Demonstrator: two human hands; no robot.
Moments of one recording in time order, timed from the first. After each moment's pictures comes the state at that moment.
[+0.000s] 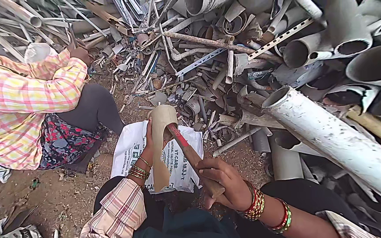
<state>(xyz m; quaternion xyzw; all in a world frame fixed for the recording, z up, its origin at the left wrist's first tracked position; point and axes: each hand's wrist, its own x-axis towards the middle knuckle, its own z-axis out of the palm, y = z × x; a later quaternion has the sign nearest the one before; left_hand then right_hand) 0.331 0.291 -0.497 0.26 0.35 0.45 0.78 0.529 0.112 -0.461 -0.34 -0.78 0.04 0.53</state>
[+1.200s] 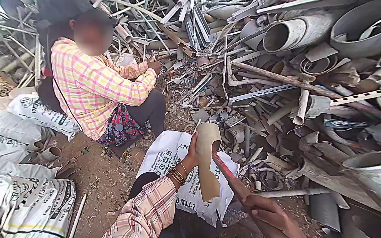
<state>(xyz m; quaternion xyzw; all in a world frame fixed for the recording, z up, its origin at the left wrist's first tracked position) 0.332 0.287 -0.480 0.26 0.40 0.51 0.72 0.545 0.118 -0.462 -0.25 -0.81 0.23 0.48</state>
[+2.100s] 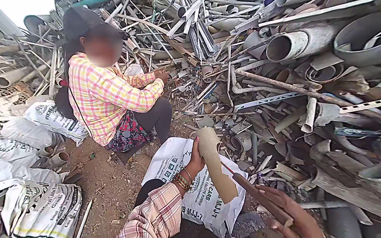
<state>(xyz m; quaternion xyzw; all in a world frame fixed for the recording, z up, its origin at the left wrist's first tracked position) 0.324 0.300 -0.487 0.26 0.40 0.56 0.67 0.559 0.131 -0.470 -0.39 -0.76 0.23 0.47</state>
